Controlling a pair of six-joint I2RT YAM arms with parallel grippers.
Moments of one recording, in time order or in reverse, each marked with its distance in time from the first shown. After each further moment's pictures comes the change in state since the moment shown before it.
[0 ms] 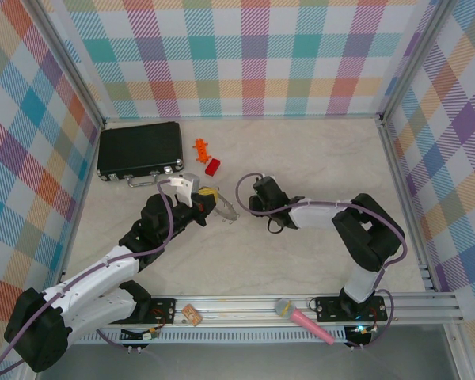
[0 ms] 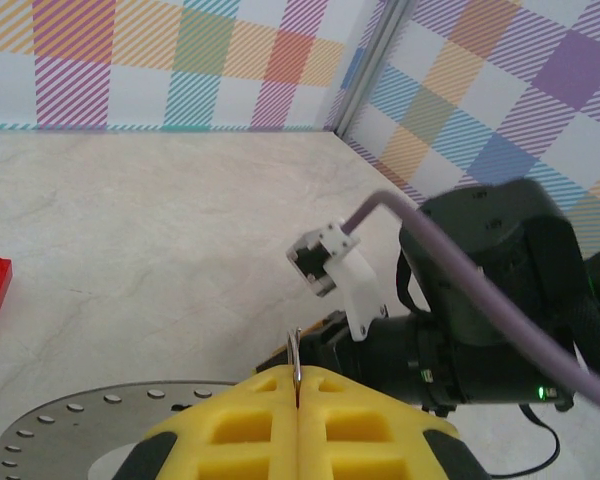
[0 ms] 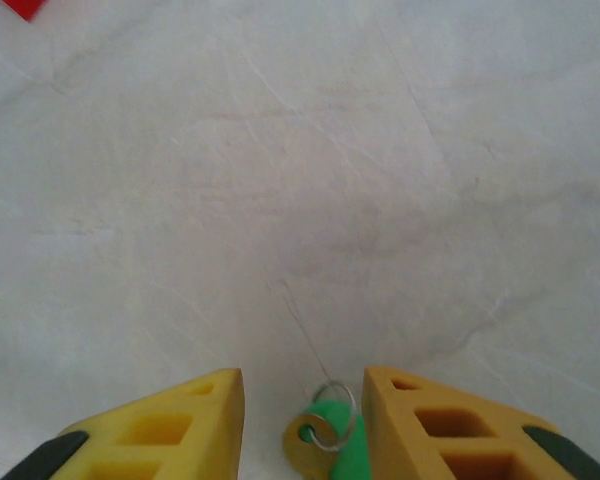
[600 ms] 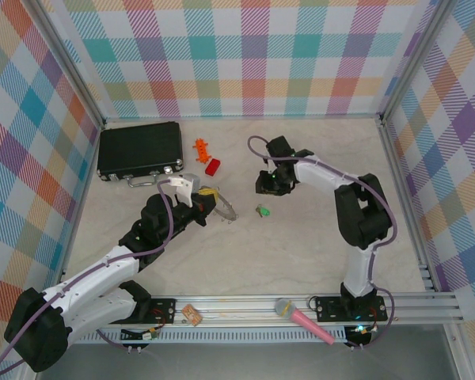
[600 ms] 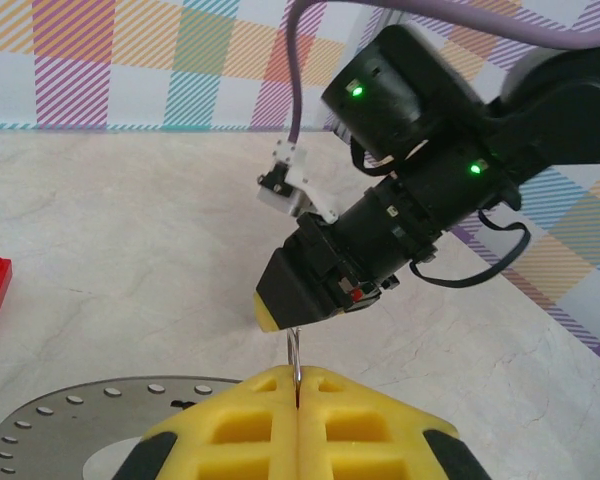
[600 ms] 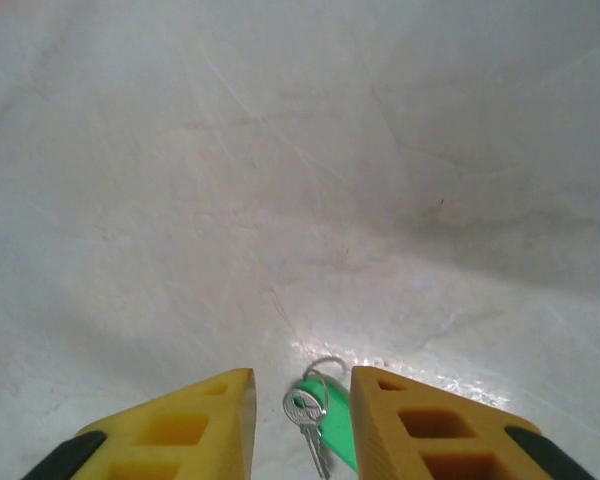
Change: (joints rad) left arm 0.000 0.000 0.000 0.000 0.000 0.000; right arm -0.243 0.208 0.512 -0.680 -0.469 -0.060
